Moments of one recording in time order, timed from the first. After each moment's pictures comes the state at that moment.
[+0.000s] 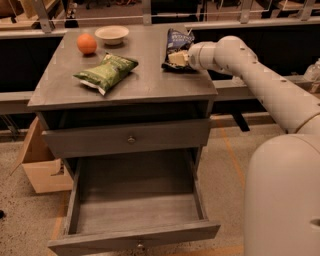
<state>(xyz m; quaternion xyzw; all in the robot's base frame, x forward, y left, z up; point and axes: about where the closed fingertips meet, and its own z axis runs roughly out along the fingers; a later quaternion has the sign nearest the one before) 0.893 -0.089 0.870 -0.25 0.77 0.13 0.57</state>
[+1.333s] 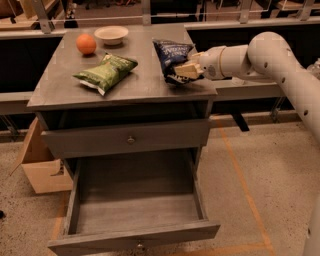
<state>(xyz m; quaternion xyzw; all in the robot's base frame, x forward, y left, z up) 0.771 -0.081 0.889 -0.42 0.71 0.22 0.53</state>
